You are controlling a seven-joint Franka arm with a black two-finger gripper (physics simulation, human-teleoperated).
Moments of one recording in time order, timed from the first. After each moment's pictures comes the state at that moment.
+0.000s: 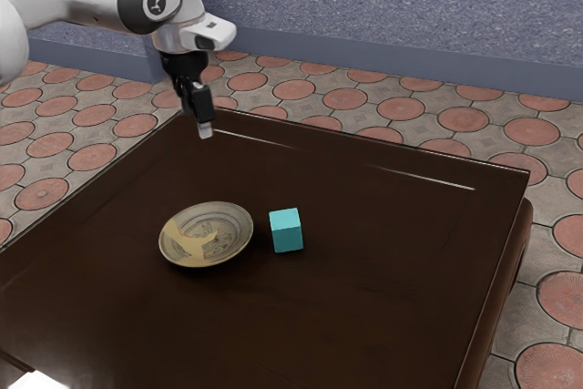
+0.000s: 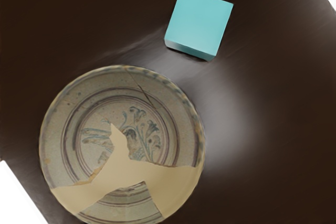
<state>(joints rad) -0.09 0.17 0.08 -1.53 0.02 1.68 0.57</state>
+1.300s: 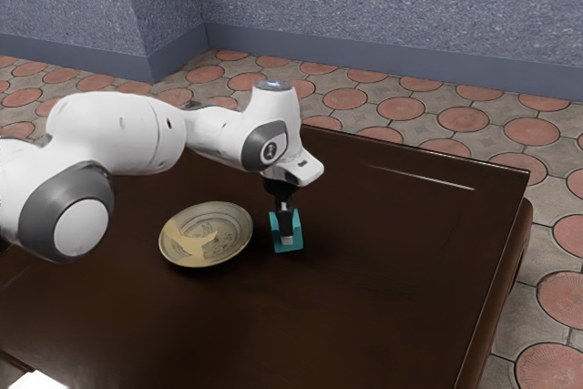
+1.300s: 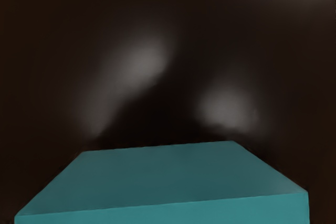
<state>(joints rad) -0.20 0.71 0.08 -1.44 -0.06 2.08 0.88</state>
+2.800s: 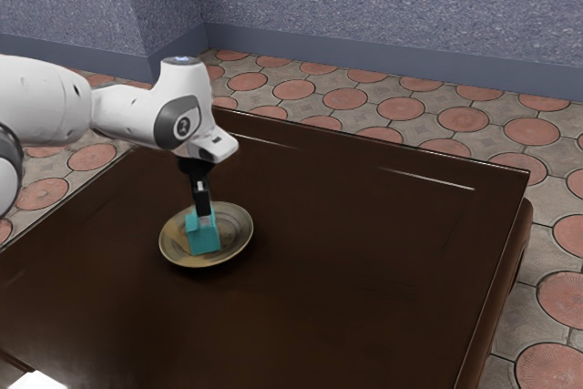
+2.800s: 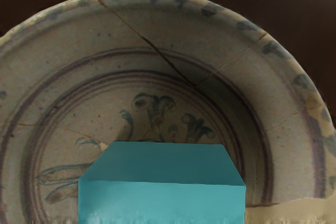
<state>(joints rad) -0.07 0.39 0.14 -1.81 -0.01 2.11 0.90</state>
